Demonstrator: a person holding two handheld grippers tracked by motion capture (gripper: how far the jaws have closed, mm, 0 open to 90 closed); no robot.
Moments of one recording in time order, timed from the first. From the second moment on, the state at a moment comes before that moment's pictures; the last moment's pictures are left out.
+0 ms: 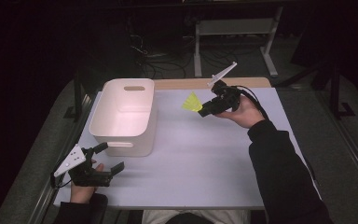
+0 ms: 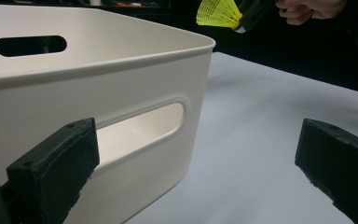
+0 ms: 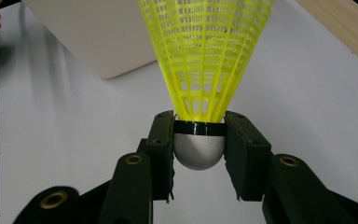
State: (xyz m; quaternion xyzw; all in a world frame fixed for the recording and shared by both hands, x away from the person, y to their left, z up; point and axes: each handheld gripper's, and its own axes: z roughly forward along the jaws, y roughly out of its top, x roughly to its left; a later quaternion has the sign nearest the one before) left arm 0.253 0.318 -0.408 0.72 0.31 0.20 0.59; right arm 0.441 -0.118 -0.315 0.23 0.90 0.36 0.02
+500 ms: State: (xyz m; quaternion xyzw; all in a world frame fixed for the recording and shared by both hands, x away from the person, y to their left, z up) left arm 0.253 0.318 -0.408 0.72 0.31 0.20 0.59; right arm 0.441 -0.101 -0.307 0.22 0.91 0.36 0.02
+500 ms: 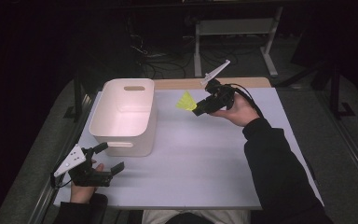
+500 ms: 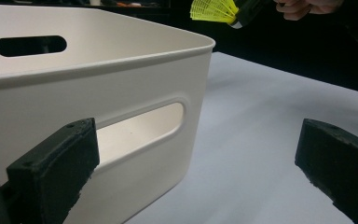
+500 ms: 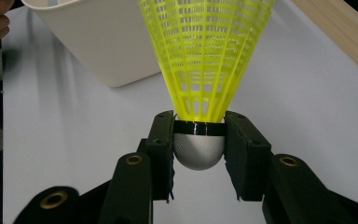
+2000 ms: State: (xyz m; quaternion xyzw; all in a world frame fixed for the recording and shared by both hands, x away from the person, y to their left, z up) left arm 0.252 0.318 -0.408 0.72 0.31 0.20 0.59; right arm 0.429 -0.047 -0.268 0.15 0.91 0.38 0.02
